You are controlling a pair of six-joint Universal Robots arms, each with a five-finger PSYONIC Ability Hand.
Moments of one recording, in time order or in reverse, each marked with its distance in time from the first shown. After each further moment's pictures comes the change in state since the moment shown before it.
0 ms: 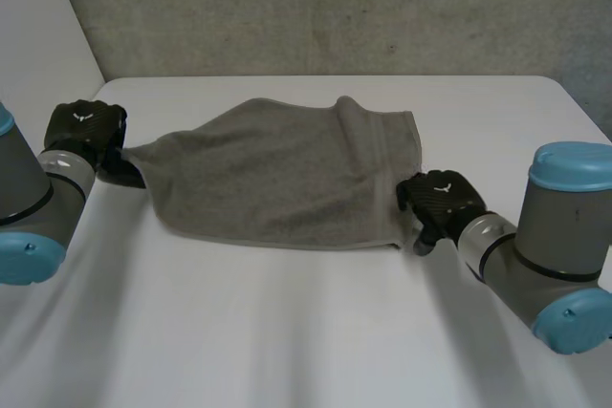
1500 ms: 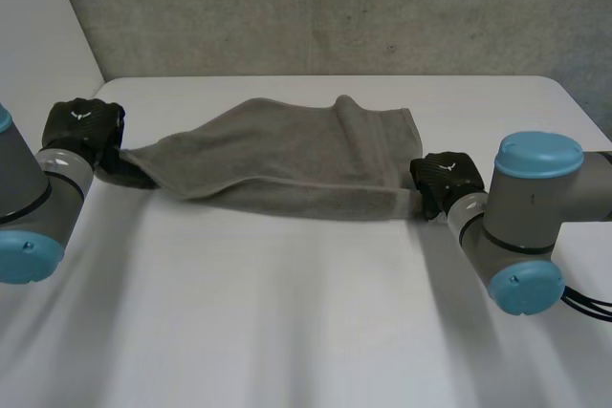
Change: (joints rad) left arm 0.002 0.004 0.003 -0.002 -0.002 -0.001; right arm 0.018 0.185 -0.225 -0.037 0.180 0.029; left_hand 0.000 0.000 0.000 0.000 0.000; right_hand 0.751 0.749 0.761 0.760 0.756
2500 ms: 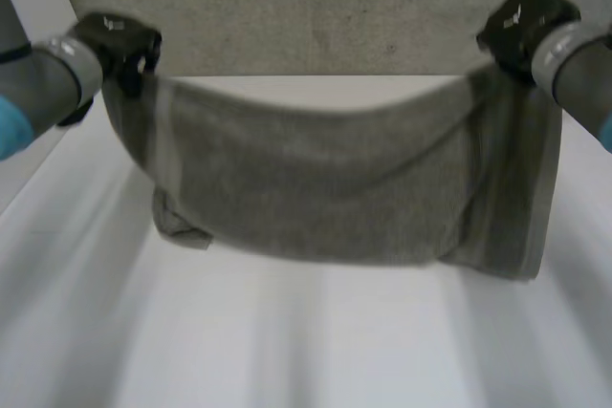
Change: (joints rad) left arm -0.097 -0.204 0.886 -0.724 0.108 0.125; right arm -0.082 -0.125 -0.668 0.592 -0.003 -0.807; left_hand 0.000 0.000 0.001 0.000 0.000; right_hand 0.000 0.000 0.004 0.000 0.003
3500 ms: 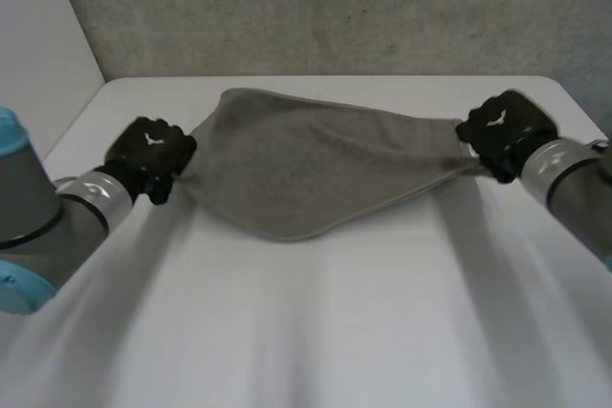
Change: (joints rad) left arm 0.043 0.274 -0.987 0.667 0.208 0.135; right arm -0.059 -0.243 0.733 -0.338 -0.156 0.196; left_hand 0.000 0.000 0.002 0.000 0.000; right_hand 0.002 0.009 0.000 0.000 0.002
